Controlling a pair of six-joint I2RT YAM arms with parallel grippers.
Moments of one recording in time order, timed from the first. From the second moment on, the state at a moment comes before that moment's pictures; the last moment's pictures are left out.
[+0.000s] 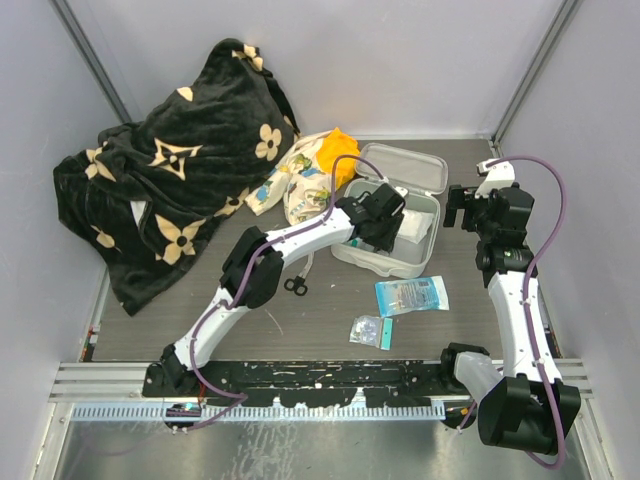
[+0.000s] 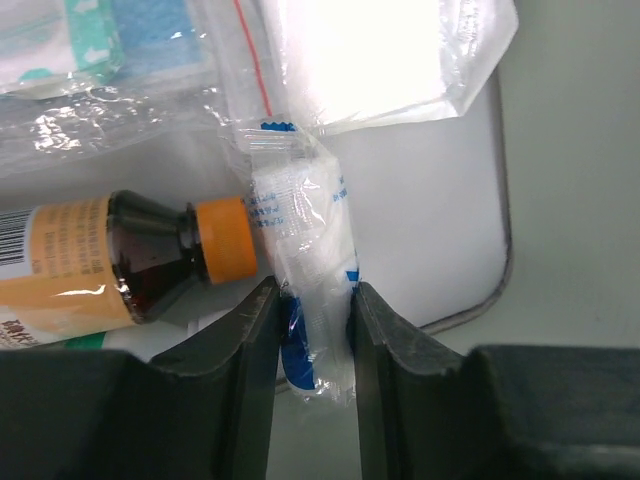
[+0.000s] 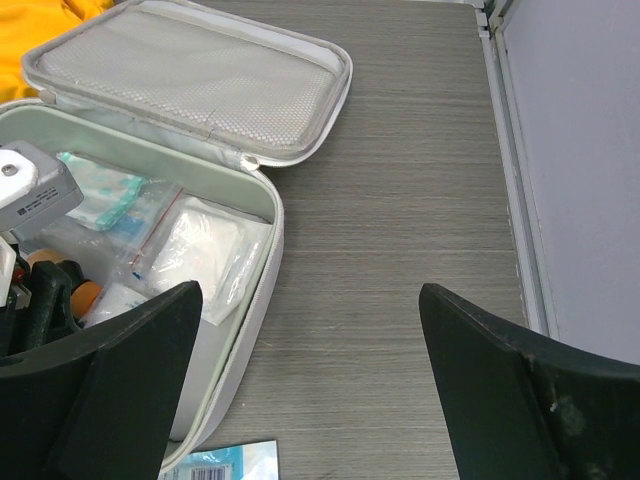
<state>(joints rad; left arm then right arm) -0.94 2.42 2.15 -0.62 0.02 -0.44 -0.17 0.97 0.82 -0.19 -0.12 -0.11</state>
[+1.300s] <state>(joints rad) -0.94 2.06 1.89 -0.62 -0.05 -0.17 -0.17 0.97 0.81 -0.20 -0.21 -0.12</state>
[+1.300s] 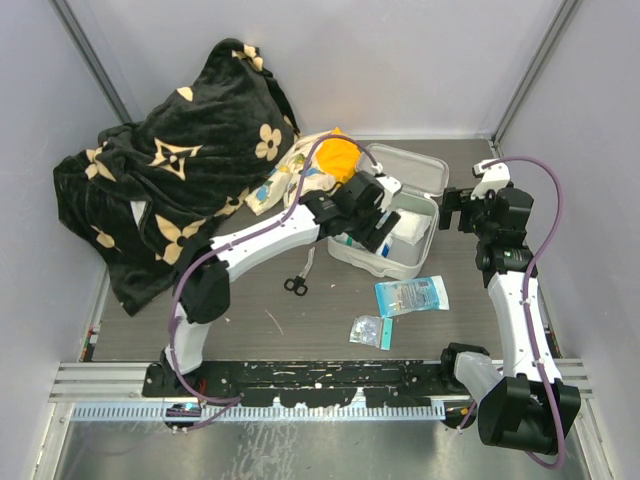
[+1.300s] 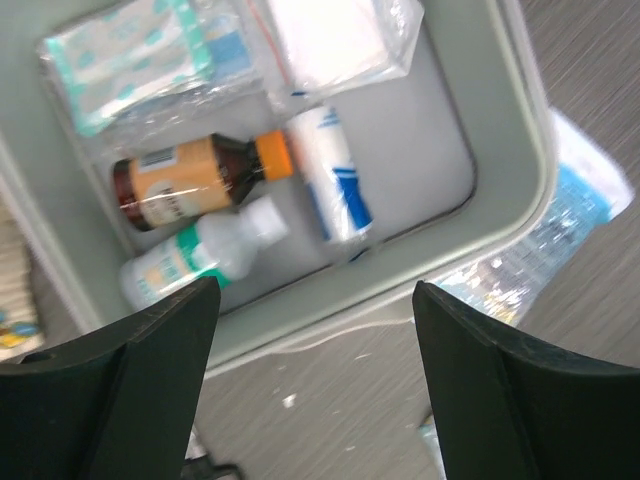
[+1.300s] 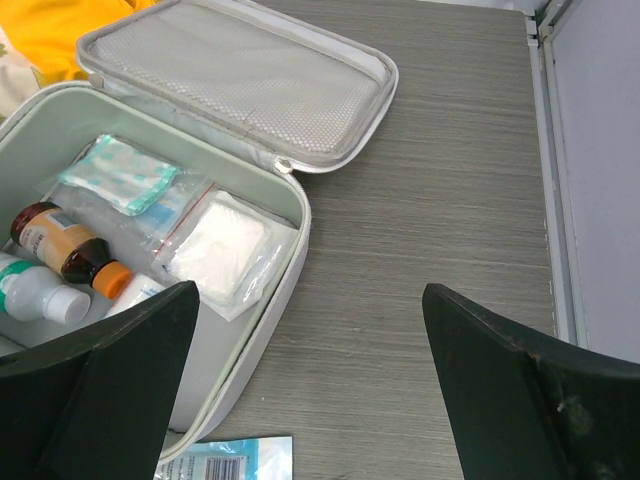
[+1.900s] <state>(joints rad) -0.46 1.67 1.37 -0.58 0.18 0.19 -0.17 0.98 0.81 -0.21 -0.31 -0.14</state>
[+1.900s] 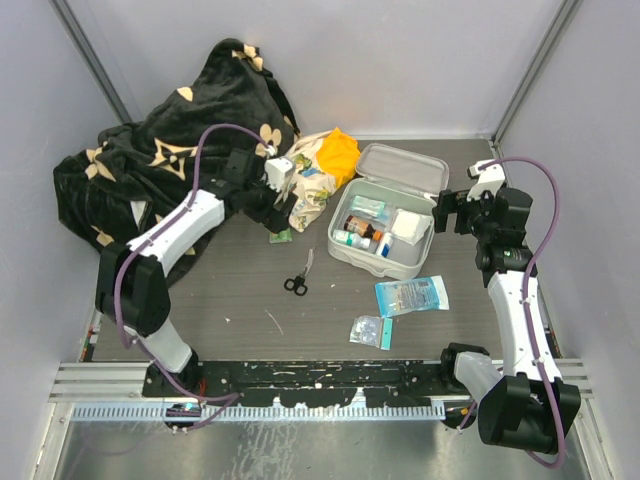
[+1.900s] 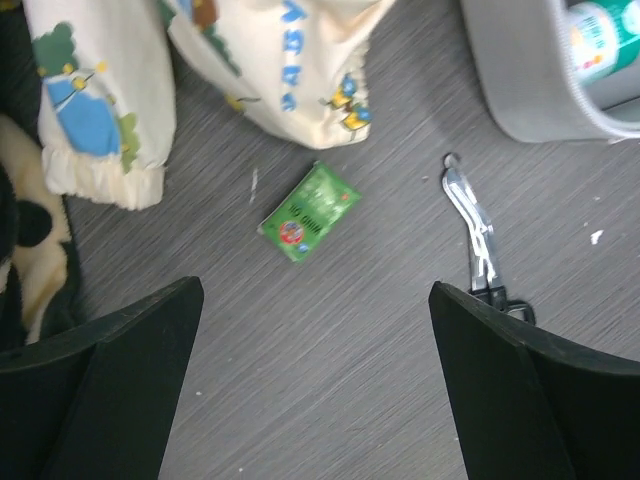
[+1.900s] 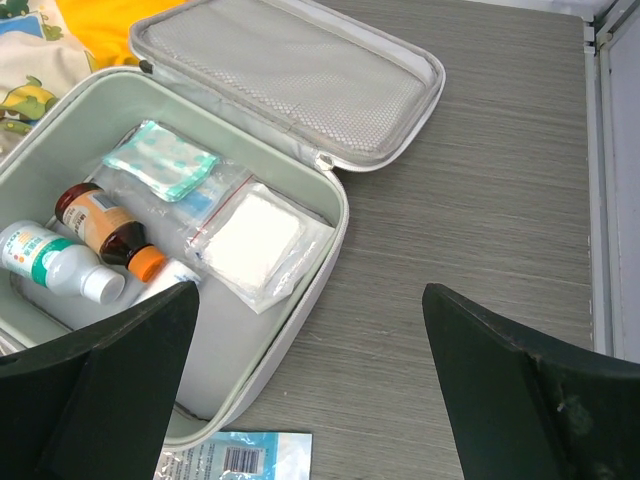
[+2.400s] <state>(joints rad) -0.35 1.93 1.50 -0.71 0.44 0.49 -0.17 0.98 0.81 -0.21 -0.31 -0.14</state>
